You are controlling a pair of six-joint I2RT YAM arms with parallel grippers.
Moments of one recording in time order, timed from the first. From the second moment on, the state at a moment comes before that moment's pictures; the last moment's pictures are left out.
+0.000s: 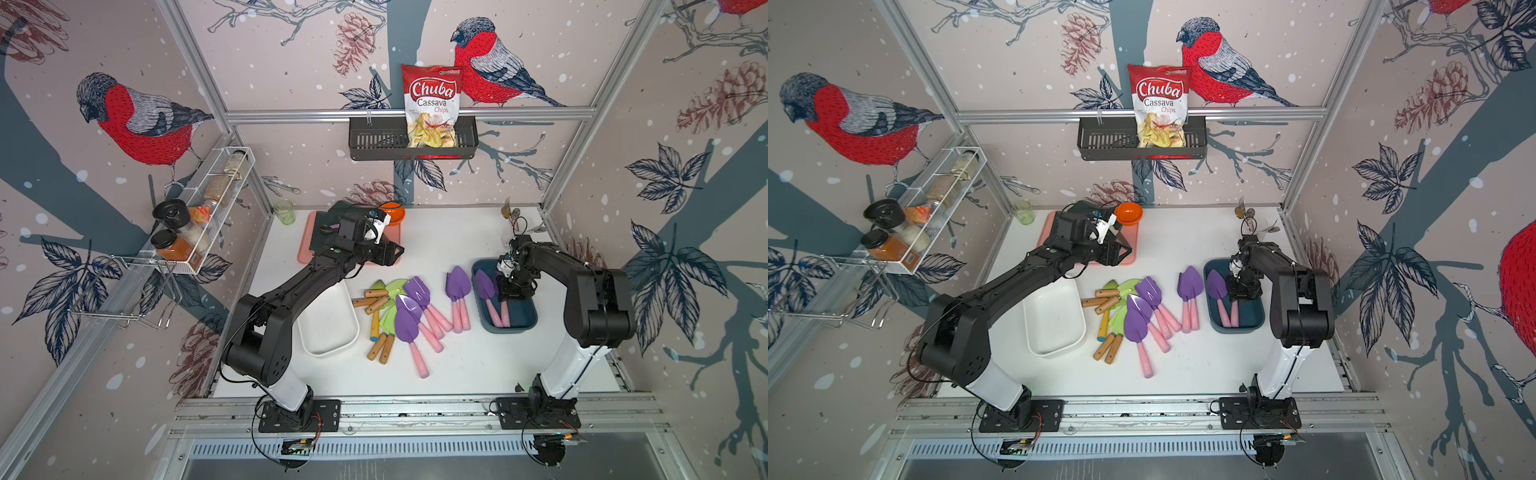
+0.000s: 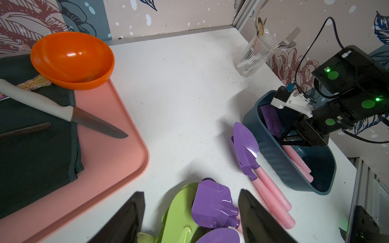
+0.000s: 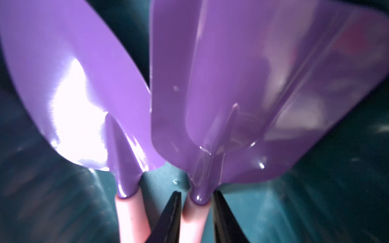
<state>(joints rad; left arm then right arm) -0.40 1.62 1.18 -0.18 0.44 -0.12 0.04 1.83 1.18 -0.93 -0.11 -0.08</state>
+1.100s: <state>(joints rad) -0.34 1.53 1.11 -0.20 0.48 -0.04 0.56 1.73 1.42 -0.95 0.05 0.09</state>
